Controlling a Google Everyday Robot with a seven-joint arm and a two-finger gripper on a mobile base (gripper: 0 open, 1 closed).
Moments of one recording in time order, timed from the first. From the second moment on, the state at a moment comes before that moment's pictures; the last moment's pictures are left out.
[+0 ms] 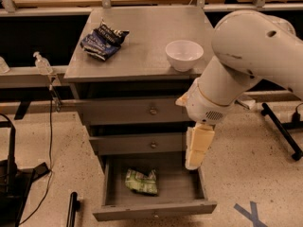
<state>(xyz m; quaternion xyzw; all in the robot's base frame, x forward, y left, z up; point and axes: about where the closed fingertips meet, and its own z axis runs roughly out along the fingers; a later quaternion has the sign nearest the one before) 0.451 -0.092 0.823 -0.70 0.69 0.08 0.14</state>
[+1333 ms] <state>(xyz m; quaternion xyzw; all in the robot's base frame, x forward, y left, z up) 0.508 0.058 0.656 -0.85 0.51 0.11 0.13</state>
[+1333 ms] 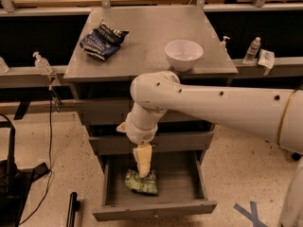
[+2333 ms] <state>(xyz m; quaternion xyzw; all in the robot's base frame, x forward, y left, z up) 0.538 0.035 0.545 -0.85 0.50 0.13 0.09</state>
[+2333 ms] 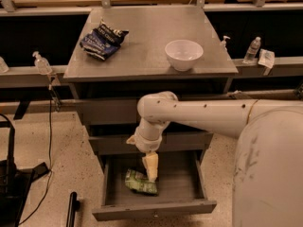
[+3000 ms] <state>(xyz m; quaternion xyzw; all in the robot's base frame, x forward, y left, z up) 0.551 0.023 0.438 -0.87 0.46 0.14 0.13</state>
